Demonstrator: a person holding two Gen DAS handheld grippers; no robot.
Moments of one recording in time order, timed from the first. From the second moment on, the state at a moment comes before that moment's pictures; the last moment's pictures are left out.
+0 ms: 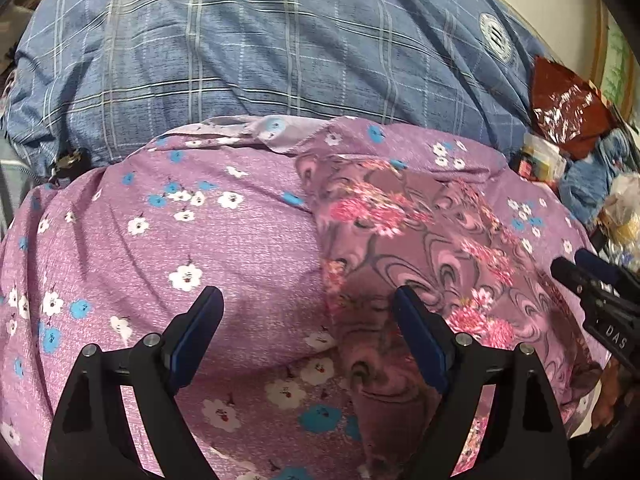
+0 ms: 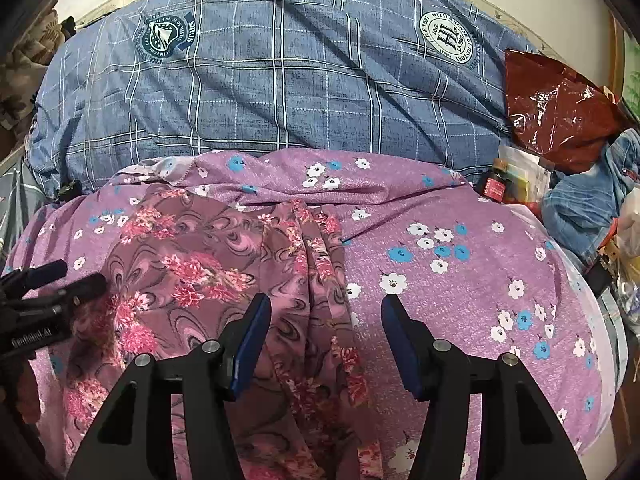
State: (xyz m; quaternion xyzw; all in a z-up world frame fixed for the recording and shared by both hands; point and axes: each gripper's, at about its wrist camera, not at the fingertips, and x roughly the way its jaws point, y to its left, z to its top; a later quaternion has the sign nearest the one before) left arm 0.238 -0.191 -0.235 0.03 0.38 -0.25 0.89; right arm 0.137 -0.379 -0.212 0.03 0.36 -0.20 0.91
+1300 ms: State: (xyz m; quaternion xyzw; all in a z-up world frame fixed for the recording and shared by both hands) left arm 0.227 -0.205 -0.234 0.04 0.38 -0.31 0.87; right arm 0.131 -0.389 -0.215 0.02 0.36 -0.22 0.91
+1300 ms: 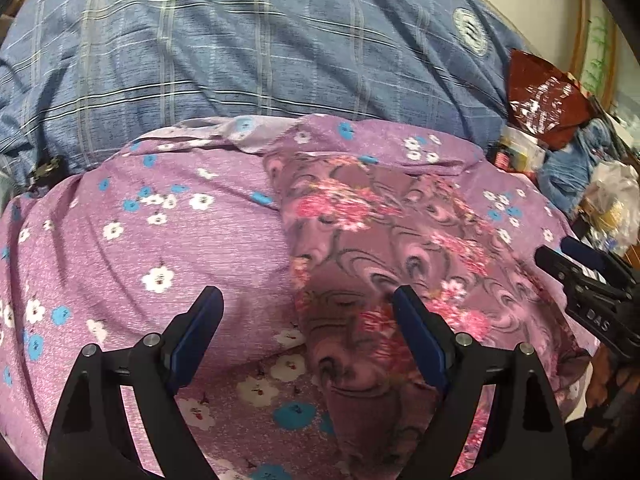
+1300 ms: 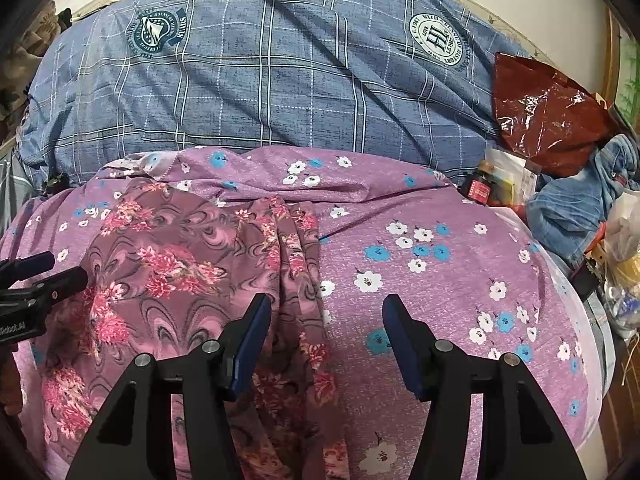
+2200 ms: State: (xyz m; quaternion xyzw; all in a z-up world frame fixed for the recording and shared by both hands) left arm 0.264 -0.215 -0.248 -0.07 0.47 -0.46 0.75; right arm 0.167 -0.486 -0.271 0.37 0.44 0.07 0.81
